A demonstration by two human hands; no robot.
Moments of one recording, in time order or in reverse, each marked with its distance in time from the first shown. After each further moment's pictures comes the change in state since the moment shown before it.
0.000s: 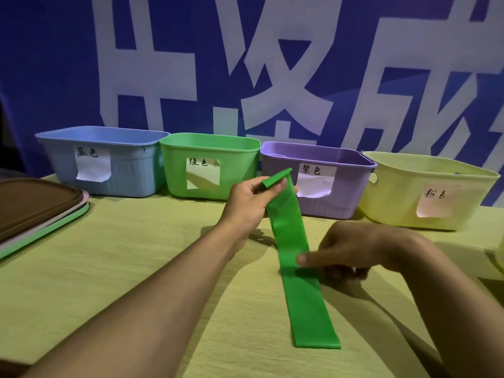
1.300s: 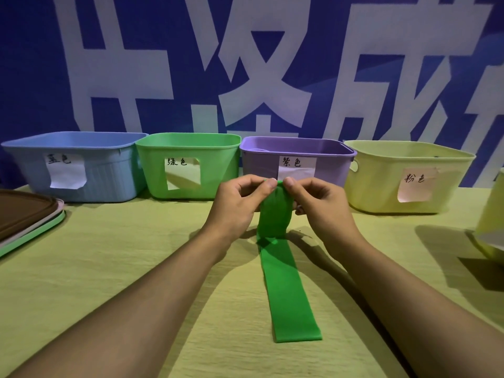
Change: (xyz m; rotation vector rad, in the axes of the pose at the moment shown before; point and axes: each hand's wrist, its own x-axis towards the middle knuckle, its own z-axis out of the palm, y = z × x) left_hand -0.006 -0.010 0.007 0.185 -0.050 0.197; right_hand 0.047 0.005 0.026 0.999 0.837 -0.535
